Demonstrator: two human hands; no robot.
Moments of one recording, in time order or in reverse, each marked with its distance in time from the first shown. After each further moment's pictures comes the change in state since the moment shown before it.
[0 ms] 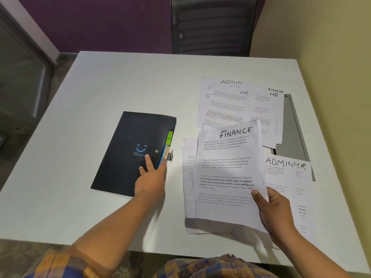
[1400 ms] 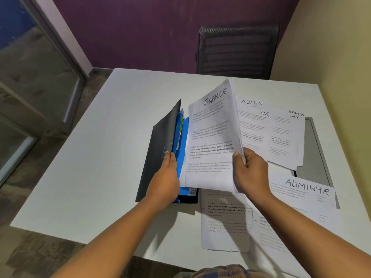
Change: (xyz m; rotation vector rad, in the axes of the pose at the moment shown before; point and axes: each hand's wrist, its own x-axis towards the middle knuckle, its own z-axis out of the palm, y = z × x) left_hand -0.026 -0.027 -0.053 -0.501 0.280 0.120; right_hand 0.028 -0.119 0.114 -0.229 -0.042 -0.420
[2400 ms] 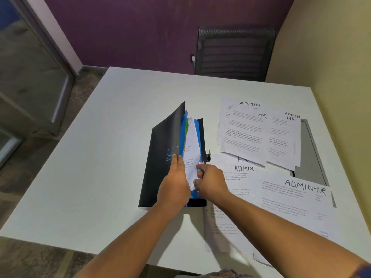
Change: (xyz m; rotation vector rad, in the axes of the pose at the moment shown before) left_hand -0.005 0.007 0.007 -0.079 0.047 0.074; right_hand -0.018 -0.012 0.099 -0.309 -0.395 0.170
